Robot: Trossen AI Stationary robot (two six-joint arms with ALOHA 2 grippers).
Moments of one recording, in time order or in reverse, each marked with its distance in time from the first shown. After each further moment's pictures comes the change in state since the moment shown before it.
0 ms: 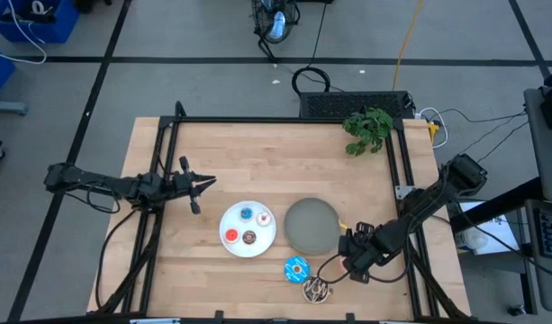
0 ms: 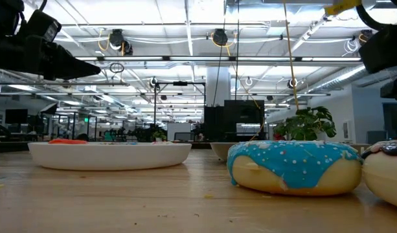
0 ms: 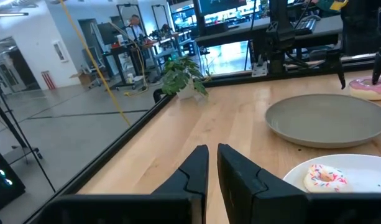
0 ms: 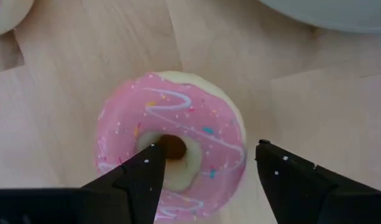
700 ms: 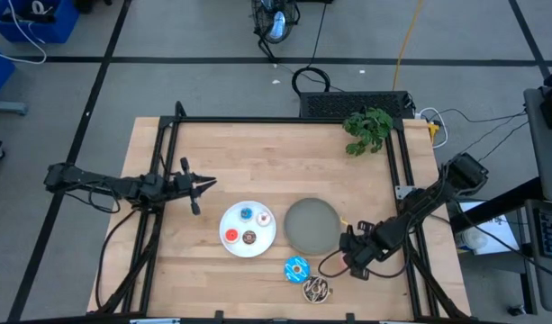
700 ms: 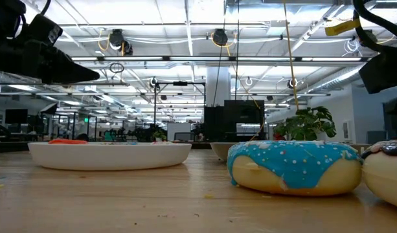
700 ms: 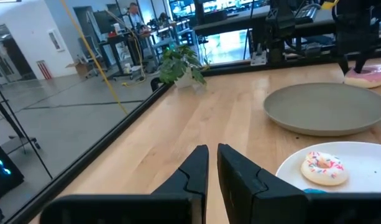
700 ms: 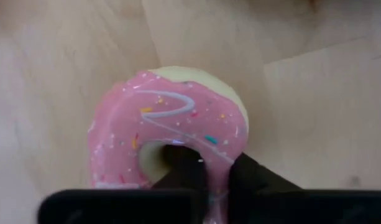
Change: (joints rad) left arm 0.000 0.000 0.000 -0.052 0.000 -0.032; right arm -0.012 -0.007 -0.103 0.109 -0.053 0.031
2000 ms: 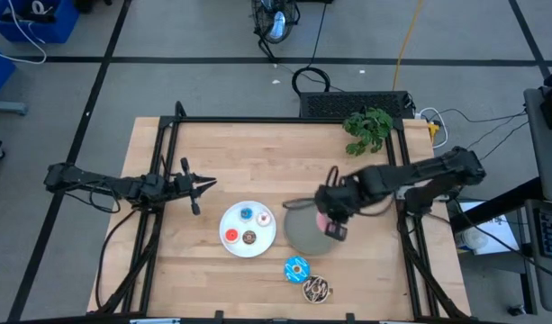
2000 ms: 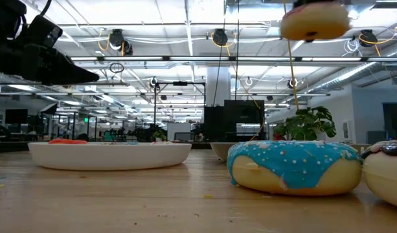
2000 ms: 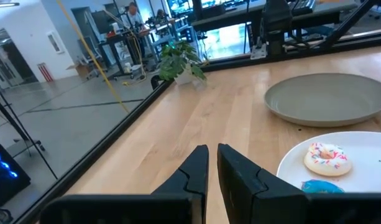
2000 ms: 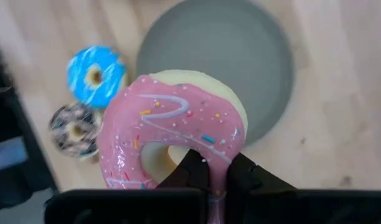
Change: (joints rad) left arm 0.000 0.000 0.000 -0.018 0.000 0.033; right arm -0.436 -0.028 0.690 -0.609 0.002 -0.380
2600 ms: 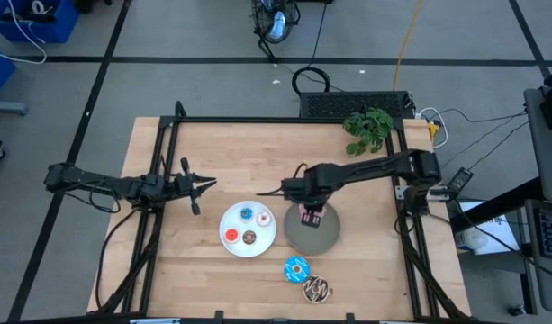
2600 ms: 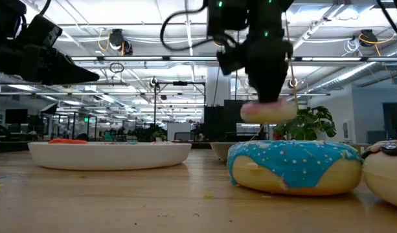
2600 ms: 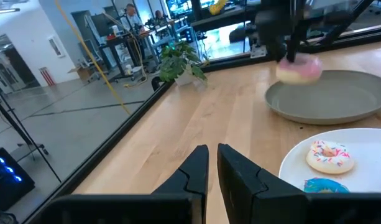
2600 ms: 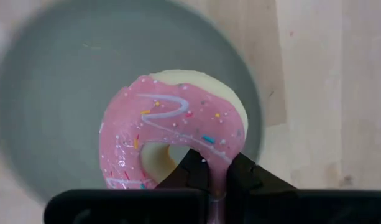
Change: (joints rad) left arm 0.000 0.000 0.000 0.002 0.000 0.027; right arm -0.216 0.348 -0.004 0.125 0.016 -0.322
